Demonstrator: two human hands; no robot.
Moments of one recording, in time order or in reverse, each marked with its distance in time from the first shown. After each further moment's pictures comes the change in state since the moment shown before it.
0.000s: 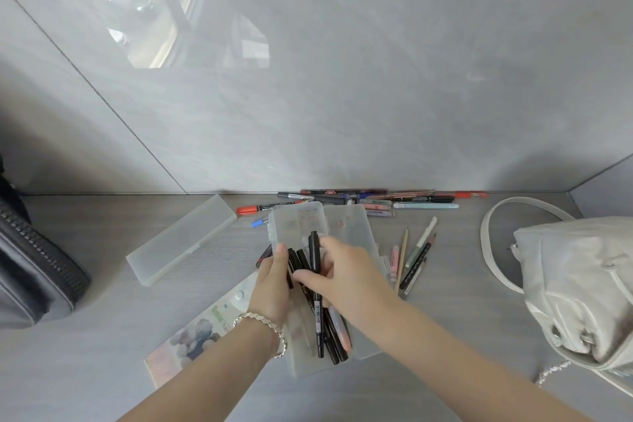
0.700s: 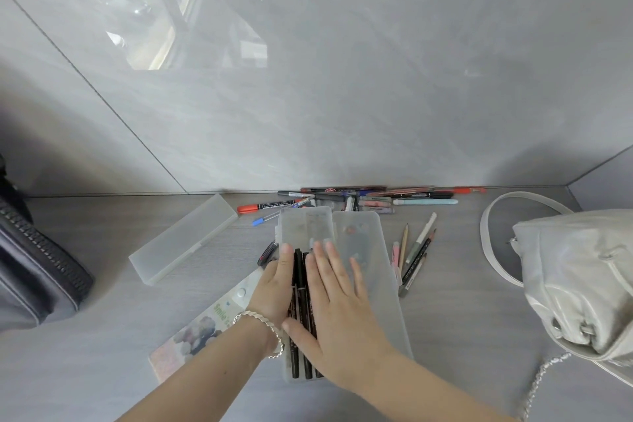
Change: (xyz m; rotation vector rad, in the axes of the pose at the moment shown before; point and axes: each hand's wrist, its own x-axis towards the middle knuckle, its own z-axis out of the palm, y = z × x) left_hand -0.012 0.005 -0.004 0.203 -0.046 0.031; right_hand -0.033 0.038 0.052 -0.744 0.209 -0.254
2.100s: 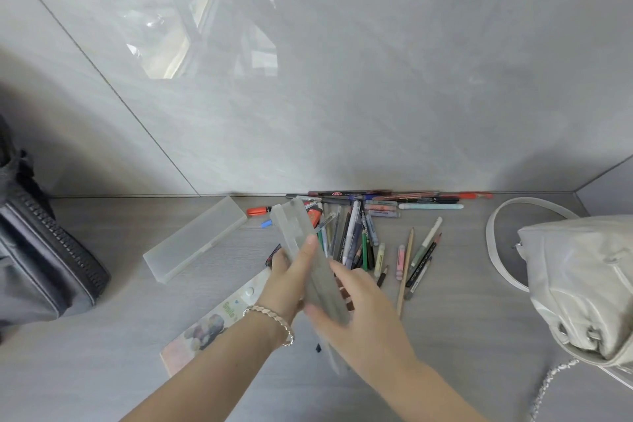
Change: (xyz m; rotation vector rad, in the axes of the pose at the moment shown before) left_hand -0.008 0.010 0.002 -0.169 -0.138 -0.007; right_hand -0.007 0.002 -0.041 0.698 -0.016 0.254
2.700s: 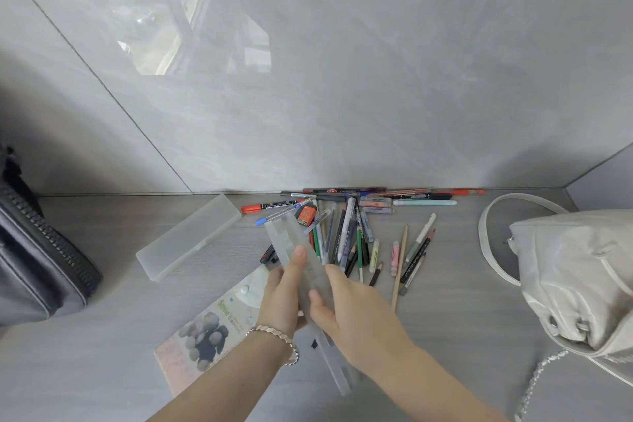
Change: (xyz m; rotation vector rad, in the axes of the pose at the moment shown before) left_hand 0.001 -0.028 -0.002 -0.132 0.101 -0.067; right_hand 0.005 -0.008 -0.005 -0.346 -0.149 -0.102
